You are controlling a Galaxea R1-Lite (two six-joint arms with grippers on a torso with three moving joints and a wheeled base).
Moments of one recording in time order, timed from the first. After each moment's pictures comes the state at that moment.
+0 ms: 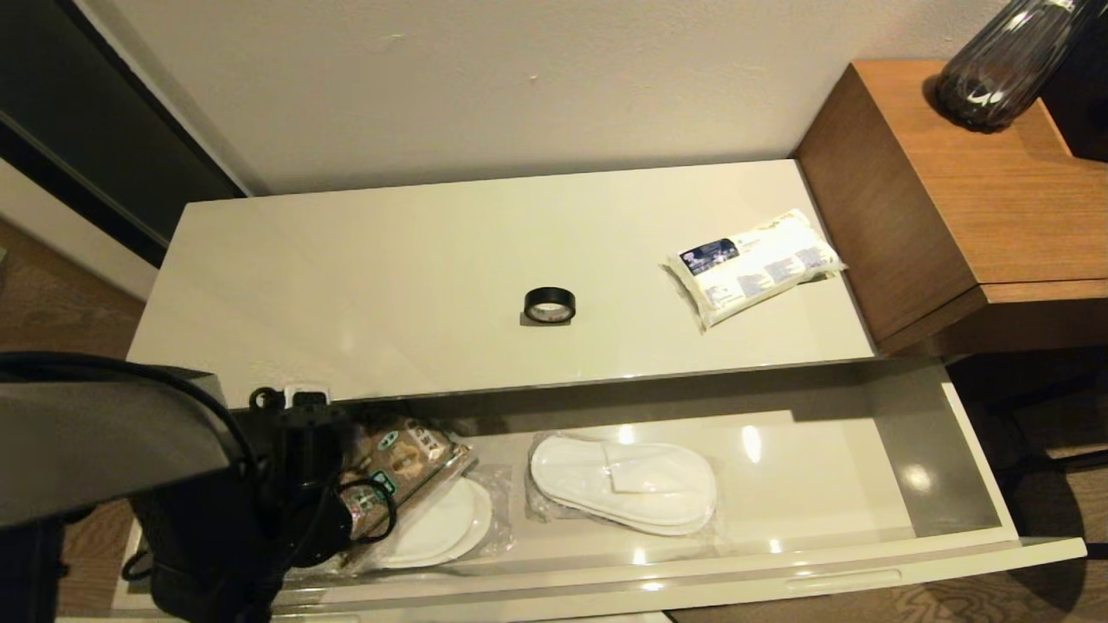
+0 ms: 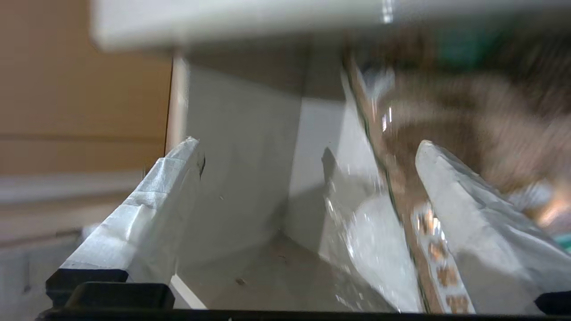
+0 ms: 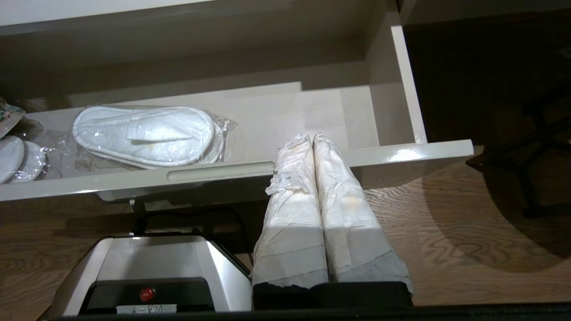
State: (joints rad) left arm -0.27 2.13 -0.44 -1.31 0.96 0.19; right arm 0.00 0.00 0.00 0.02 0.00 -0.01
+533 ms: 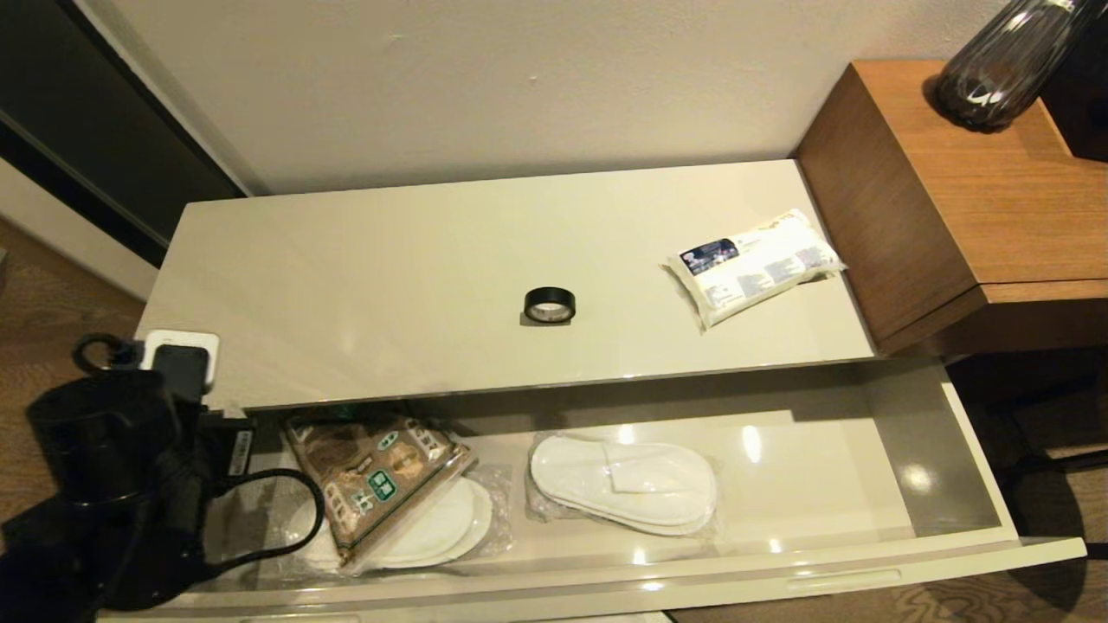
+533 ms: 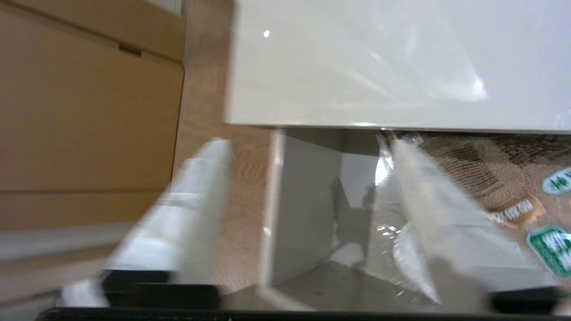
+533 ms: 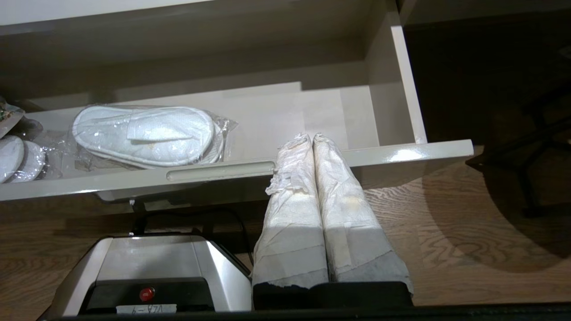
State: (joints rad) left arm -0.27 1.50 -0.30 -1.03 0.85 0.34; right arm 0.00 0.00 0.00 0.02 0.00 -0.01
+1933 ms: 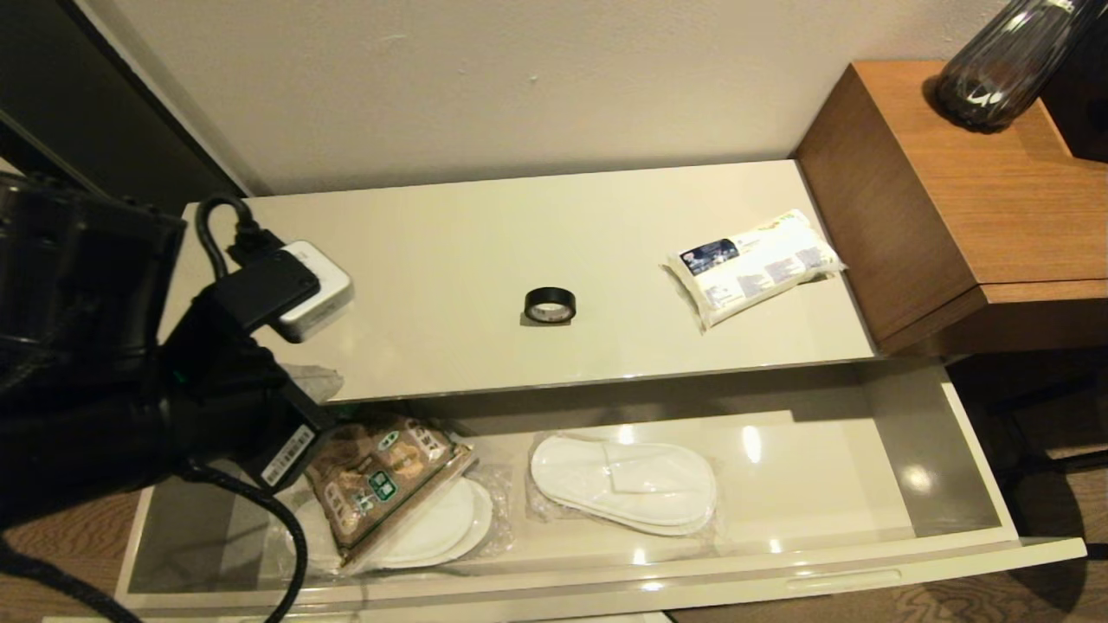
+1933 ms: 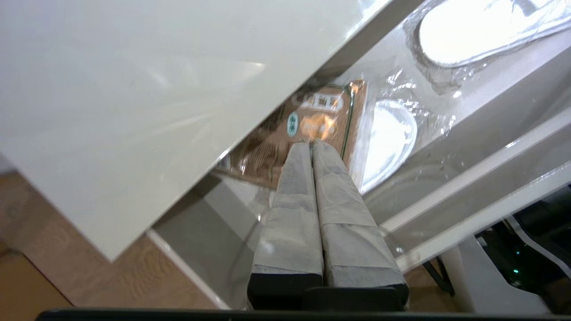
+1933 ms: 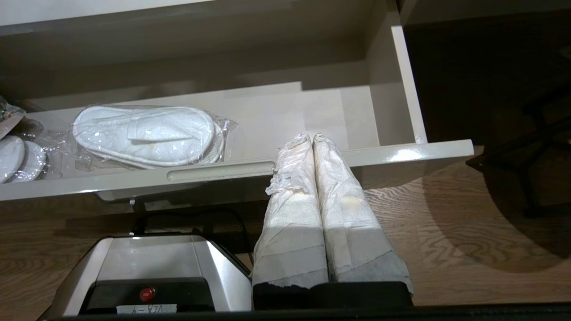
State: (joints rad) left arm -0.60 1.32 -0.99 0.23 0.37 0.40; right arm 0.00 0.00 0.00 0.02 0.00 -0.01
